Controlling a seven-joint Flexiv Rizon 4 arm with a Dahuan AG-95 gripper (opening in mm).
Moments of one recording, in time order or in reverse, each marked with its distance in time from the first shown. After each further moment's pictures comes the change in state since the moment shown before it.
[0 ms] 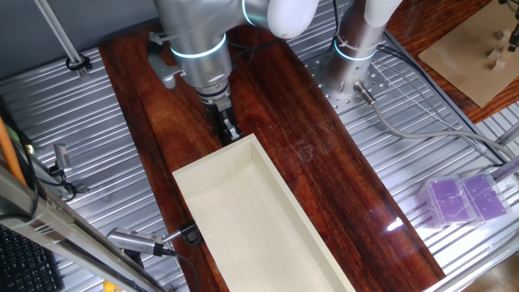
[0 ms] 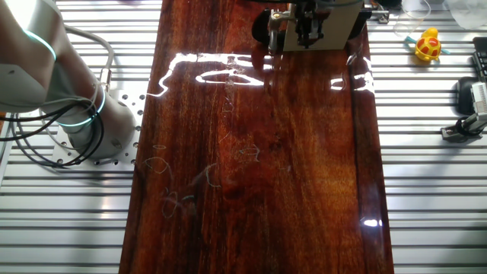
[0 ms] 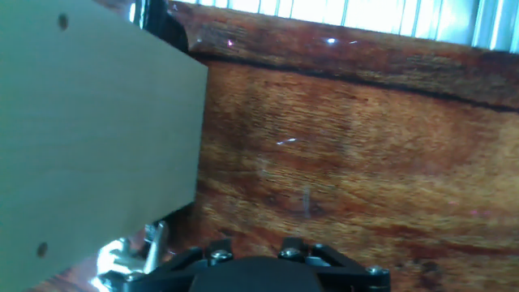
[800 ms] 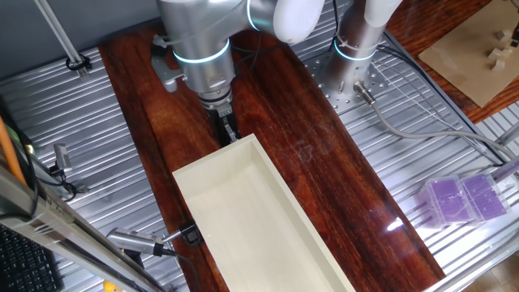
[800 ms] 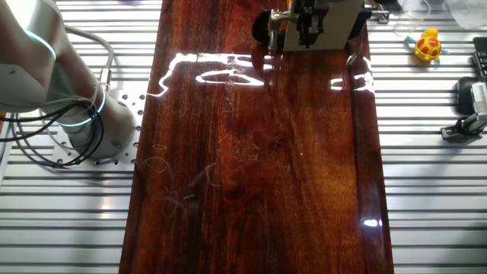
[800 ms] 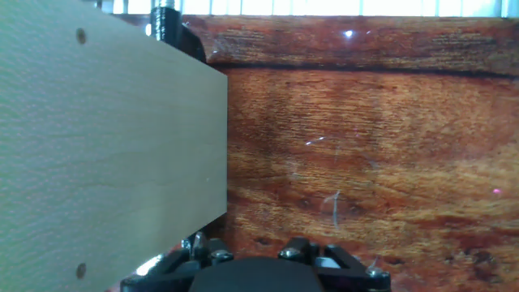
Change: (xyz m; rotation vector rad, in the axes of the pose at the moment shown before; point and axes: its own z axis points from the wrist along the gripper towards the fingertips) arm -0.008 0.015 0.008 -0.029 -0.007 0.062
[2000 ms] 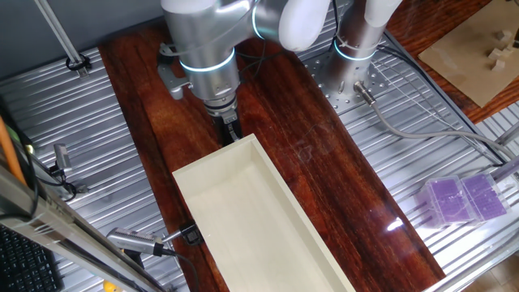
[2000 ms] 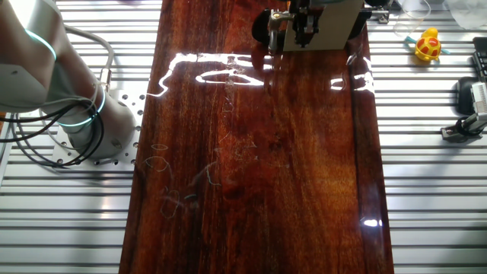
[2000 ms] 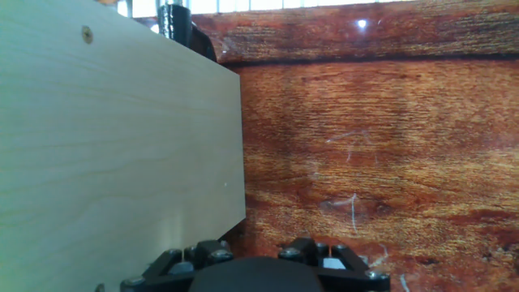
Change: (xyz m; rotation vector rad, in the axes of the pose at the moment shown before) arm 0.008 0.004 0.015 0.003 0.000 0.001
